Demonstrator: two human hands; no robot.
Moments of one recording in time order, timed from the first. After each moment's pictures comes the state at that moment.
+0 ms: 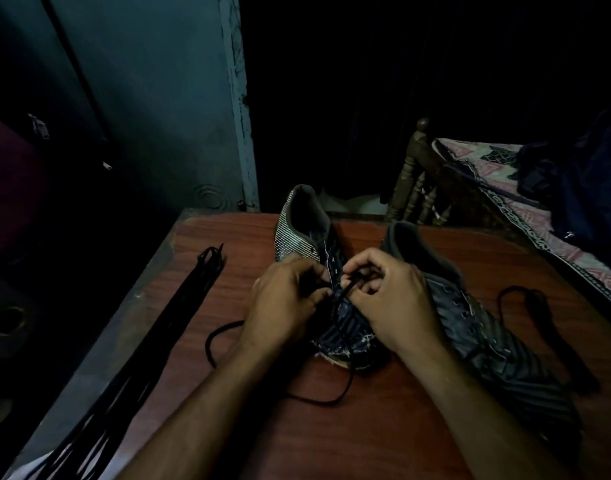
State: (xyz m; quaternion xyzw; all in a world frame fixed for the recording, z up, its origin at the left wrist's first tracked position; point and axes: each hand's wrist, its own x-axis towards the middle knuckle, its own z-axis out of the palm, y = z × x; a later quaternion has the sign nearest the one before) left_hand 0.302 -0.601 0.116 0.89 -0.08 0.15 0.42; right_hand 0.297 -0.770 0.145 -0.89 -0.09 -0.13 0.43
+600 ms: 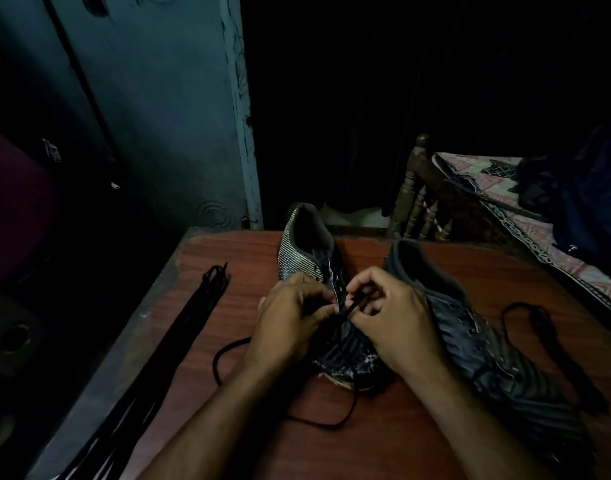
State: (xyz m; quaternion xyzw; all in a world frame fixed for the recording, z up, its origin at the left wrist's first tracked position) left_hand 0.307 -0.601 0.112 0.88 -0.10 0.14 0.44; right_hand 0.294 -0.771 0.146 -0.89 -0.10 -0.13 0.42
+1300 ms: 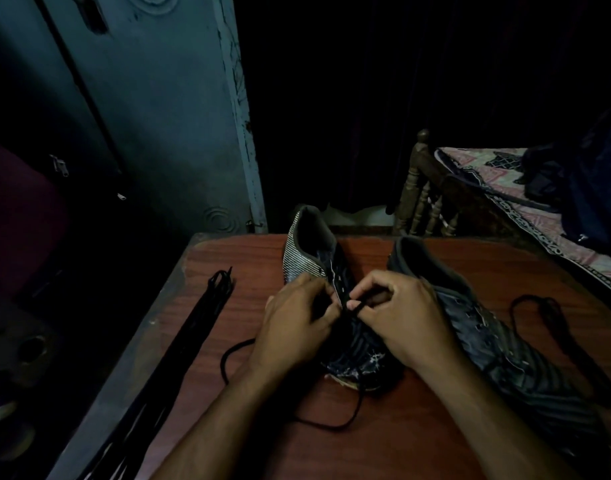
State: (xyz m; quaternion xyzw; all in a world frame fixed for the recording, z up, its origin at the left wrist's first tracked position) left_hand 0.301 -0.600 0.118 0.91 -0.11 0.12 0.38; right_hand 0.296 -0.774 0.152 -0.89 -0.08 -0.11 0.43
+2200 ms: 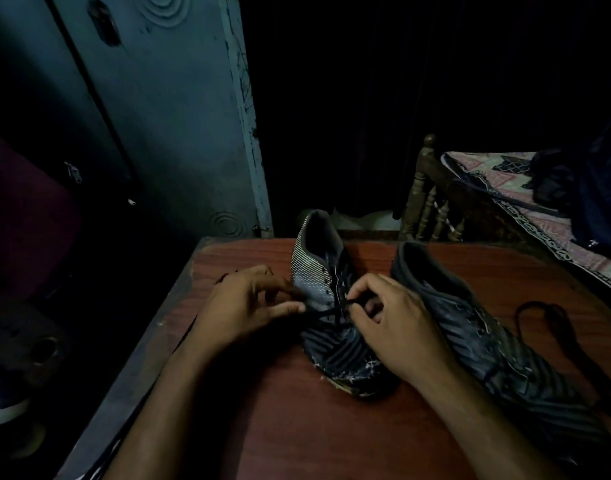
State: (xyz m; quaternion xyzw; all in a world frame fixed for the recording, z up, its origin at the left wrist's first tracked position) left_hand 0.304 -0.525 0.151 0.92 -0.16 0.10 0.35; right_hand 0.295 -0.771 0.143 -0.90 -0.17 -0.15 0.39
